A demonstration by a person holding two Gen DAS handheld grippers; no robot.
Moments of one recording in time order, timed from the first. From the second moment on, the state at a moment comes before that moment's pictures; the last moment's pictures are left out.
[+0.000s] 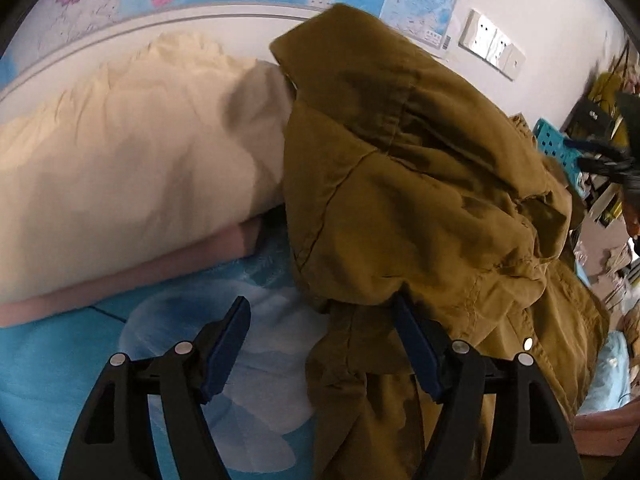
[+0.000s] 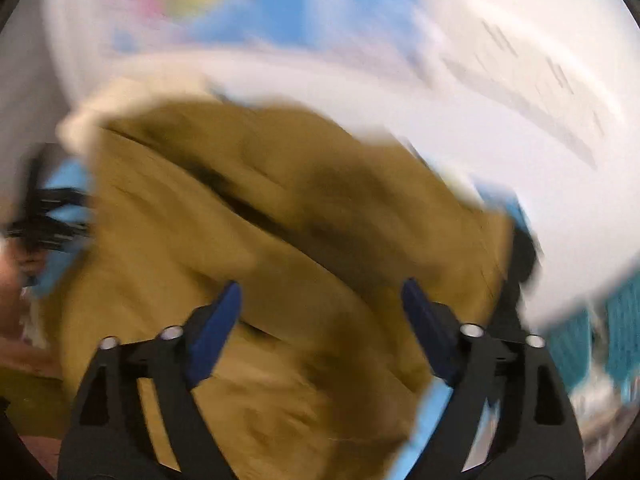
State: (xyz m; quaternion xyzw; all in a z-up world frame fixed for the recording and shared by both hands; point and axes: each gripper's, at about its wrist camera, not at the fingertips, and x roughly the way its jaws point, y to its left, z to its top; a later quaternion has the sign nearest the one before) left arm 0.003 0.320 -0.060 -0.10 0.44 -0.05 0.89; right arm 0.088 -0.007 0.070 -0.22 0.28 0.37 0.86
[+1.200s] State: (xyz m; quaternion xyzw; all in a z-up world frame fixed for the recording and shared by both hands) left arm -0.038 0.391 -0.029 -0.17 0.37 -0.07 0.91; right arm 0.178 0.078 0.101 -0.07 0.23 0.44 0.86
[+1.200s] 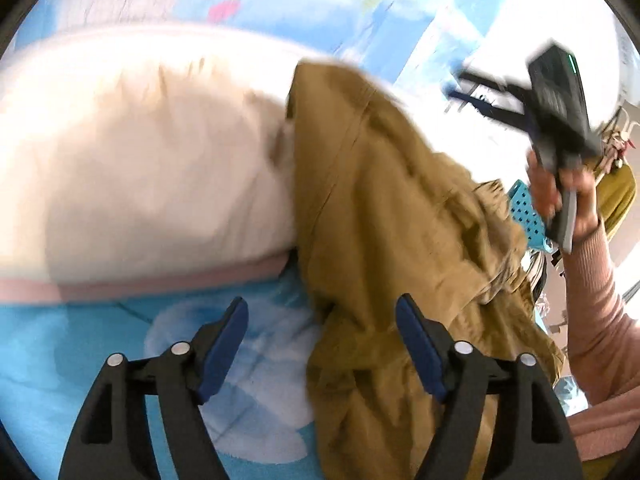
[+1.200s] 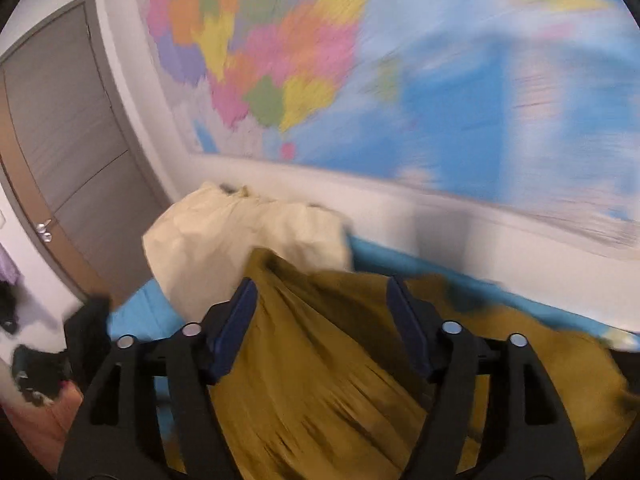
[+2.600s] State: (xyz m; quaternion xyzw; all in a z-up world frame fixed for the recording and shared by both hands) left arm 0.049 0.278 -0.001 0.02 0.37 -0.08 0.93; right arm 0.139 -0.111 0.031 -0.08 0.20 0.24 0.95
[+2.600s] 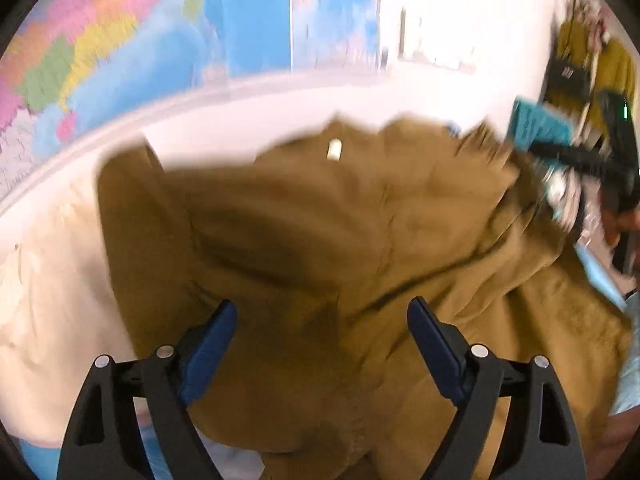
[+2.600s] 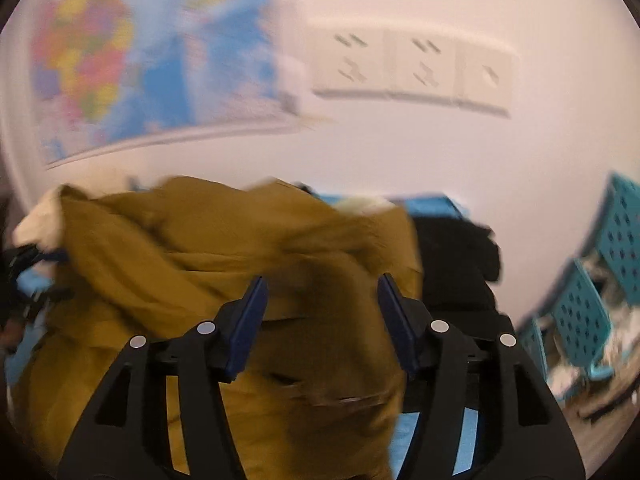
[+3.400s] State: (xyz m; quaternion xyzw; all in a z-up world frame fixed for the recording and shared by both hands) left arm 0.037 0.303 -0.008 -0.07 0.38 -0.05 0.92; right arm 0.131 -0.104 0.008 -0.08 0.27 0.32 0.90
